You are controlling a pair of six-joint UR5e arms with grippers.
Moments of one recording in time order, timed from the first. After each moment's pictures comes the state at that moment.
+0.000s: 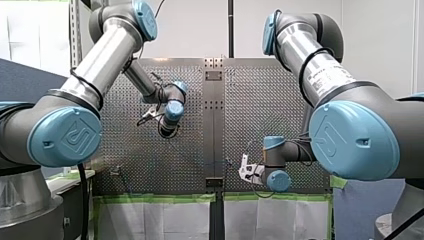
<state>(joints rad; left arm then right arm) -0.30 -2.22 -1.42 -3.13 -2.13 -1.02 2.03 -0.72 1.96 -1.12 1.56 1.75</state>
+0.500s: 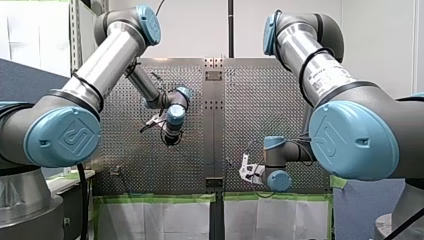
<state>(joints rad) -0.33 -2.27 -1.43 -3.20 -2.06 -1.06 2.03 -0.72 1.96 -1.12 1.56 1.75</state>
